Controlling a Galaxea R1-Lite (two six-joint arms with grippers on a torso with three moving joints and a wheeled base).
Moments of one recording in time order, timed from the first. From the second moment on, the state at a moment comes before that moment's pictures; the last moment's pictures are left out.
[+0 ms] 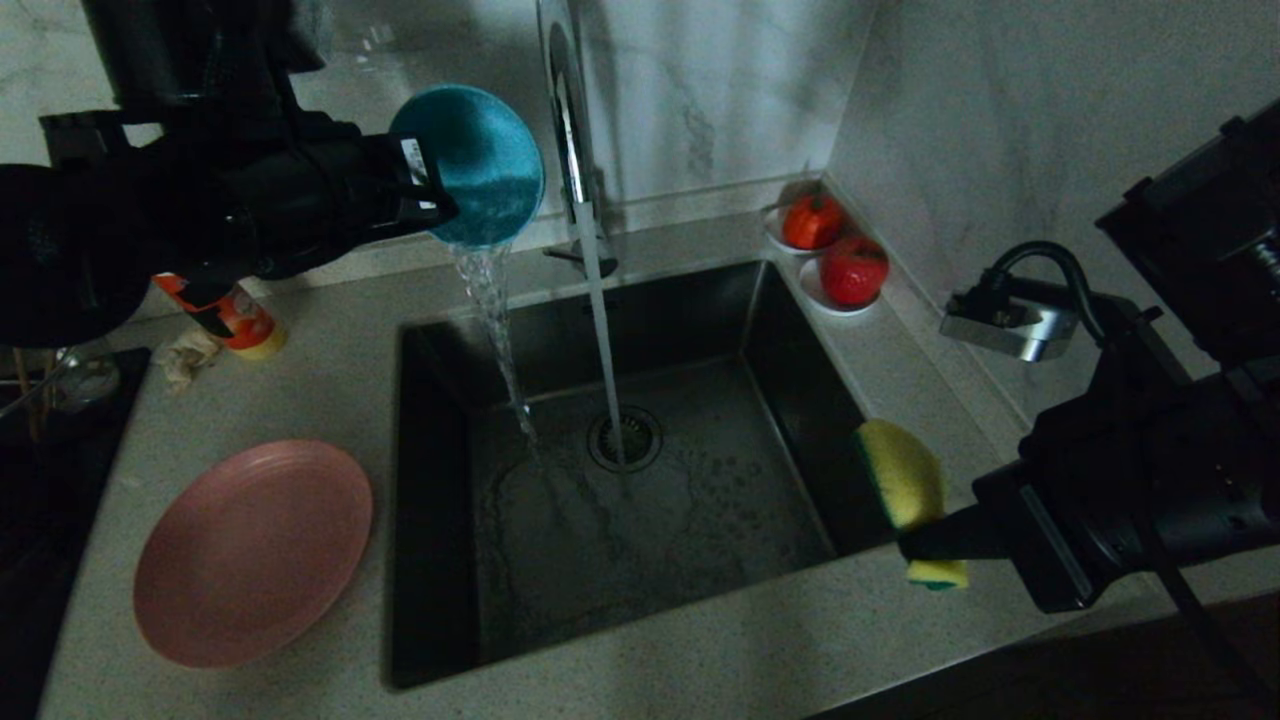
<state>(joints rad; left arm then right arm) -0.37 1.69 -1.48 -0.24 0.35 -0.05 0.75 1.48 -1.45 0.78 0.06 0.29</state>
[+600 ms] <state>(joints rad) -0.35 1.62 -1.39 -0.40 0.28 0.06 0.75 1.50 -1.46 0.77 0.06 0.28</state>
